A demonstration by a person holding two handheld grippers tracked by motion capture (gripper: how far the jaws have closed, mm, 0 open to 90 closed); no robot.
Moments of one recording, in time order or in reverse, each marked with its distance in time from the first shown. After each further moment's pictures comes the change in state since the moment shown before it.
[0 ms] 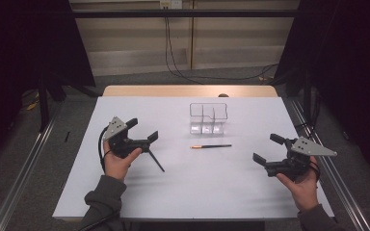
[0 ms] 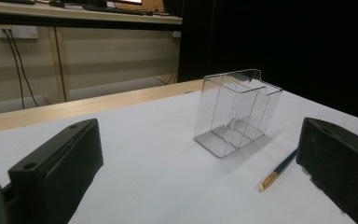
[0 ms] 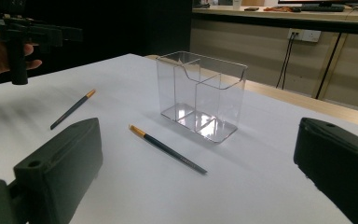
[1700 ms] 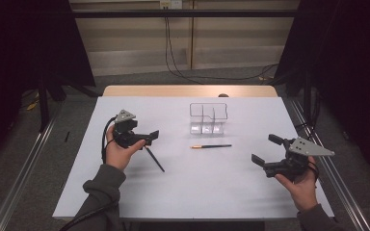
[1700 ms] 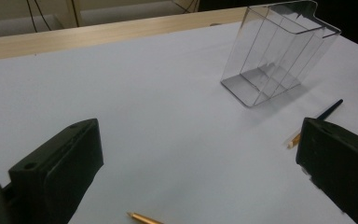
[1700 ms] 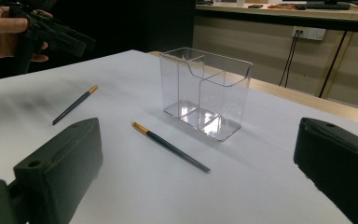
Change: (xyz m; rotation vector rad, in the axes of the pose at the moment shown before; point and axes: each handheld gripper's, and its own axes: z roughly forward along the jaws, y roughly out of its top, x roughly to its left) left arm 0.012 0.014 0.022 0.339 0.089 -0.062; right arm 0.001 -0.001 0.002 0.019 0.026 -0.015
